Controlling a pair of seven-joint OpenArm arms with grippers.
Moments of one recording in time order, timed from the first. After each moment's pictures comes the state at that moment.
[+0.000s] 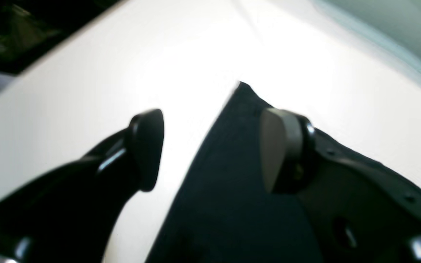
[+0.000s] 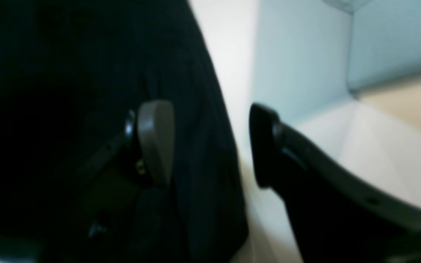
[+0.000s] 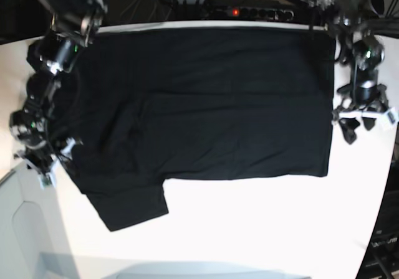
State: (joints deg) left arm 7.9 -7.3 -37.8 105.6 -25.4 -6.9 38.3; right arm 16.7 8.1 30.0 79.0 -13.4 39.6 -39.6
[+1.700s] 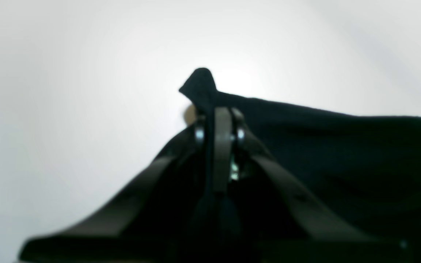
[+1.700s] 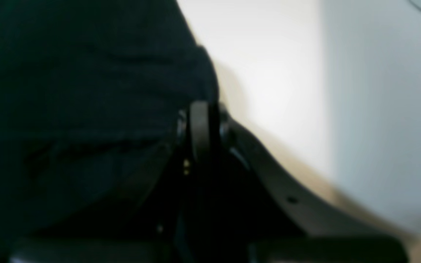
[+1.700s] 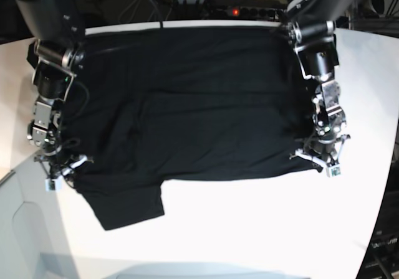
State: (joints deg) left arm -16.9 -11.4 -20.4 58.9 -2.2 0.9 1.3; right arm 25.6 14.1 25.7 40.1 -10.1 28.8 -9.6
